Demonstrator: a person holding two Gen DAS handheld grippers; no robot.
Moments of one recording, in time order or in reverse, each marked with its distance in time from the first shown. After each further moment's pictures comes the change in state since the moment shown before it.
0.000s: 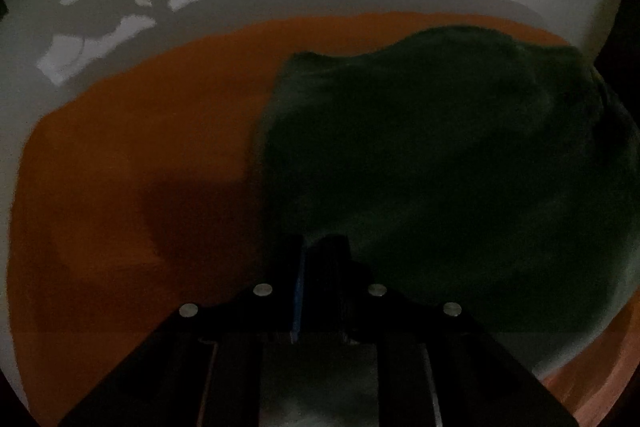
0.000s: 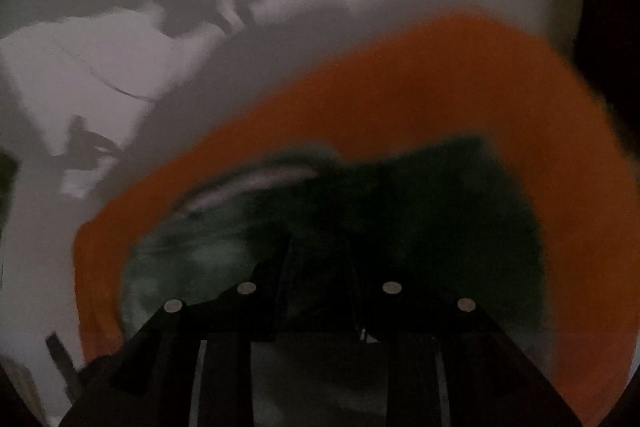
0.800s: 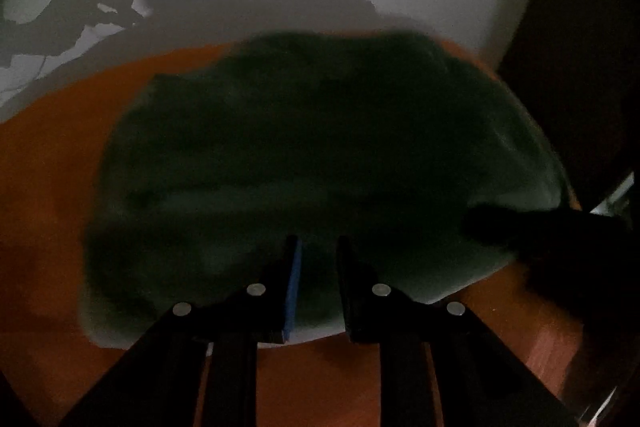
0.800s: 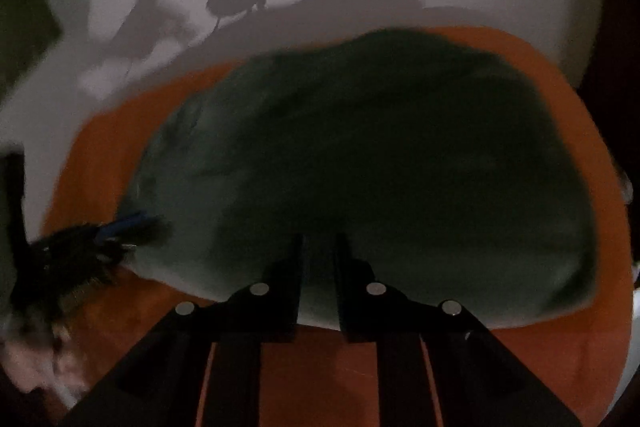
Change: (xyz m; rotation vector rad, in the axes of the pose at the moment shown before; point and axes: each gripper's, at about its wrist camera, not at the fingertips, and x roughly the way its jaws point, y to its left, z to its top) left arm -0.017 -0.133 -0.040 0.055 -0.109 -0.269; right arm -0.050 0.084 -0.227 -0.308 0.037 -0.043
